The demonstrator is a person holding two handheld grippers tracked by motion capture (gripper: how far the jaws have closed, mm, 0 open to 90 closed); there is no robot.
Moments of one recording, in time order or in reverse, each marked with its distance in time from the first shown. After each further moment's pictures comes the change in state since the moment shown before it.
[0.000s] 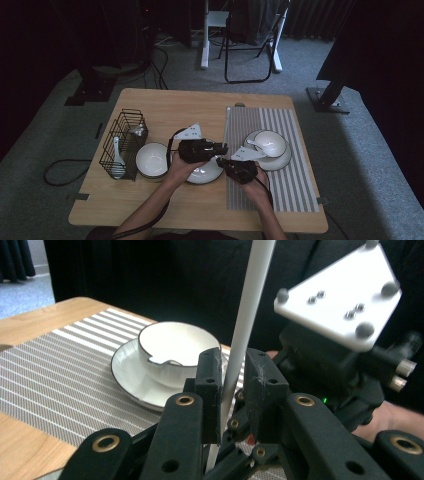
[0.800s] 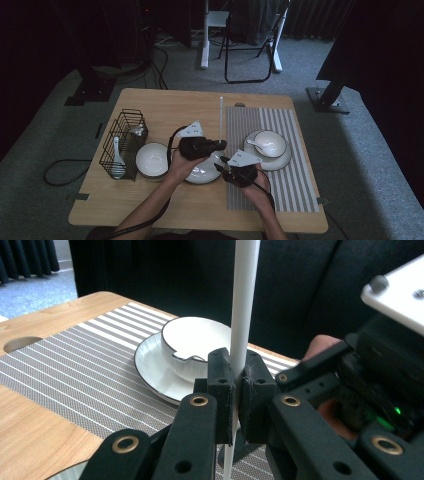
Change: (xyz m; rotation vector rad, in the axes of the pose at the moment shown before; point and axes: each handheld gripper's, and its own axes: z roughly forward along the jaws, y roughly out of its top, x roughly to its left) left arm 0.008 0.004 0.003 0.012 0.066 -0.007; right arm 0.015 0.004 -0.007 0.026 -0.069 -0.152
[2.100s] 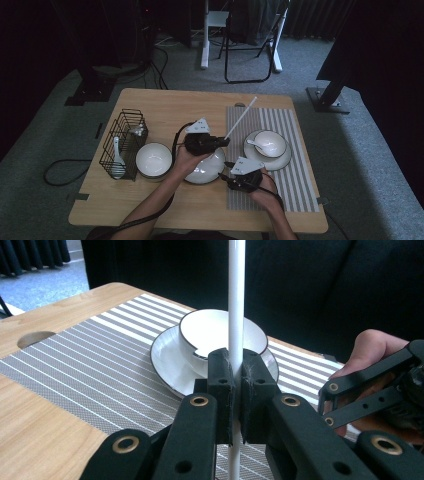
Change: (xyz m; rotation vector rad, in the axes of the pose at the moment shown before) left arm 0.013 0.002 0.020 0.052 0.042 0.016; right arm -0.004 -0.016 -0.010 0.055 0.062 -0.155
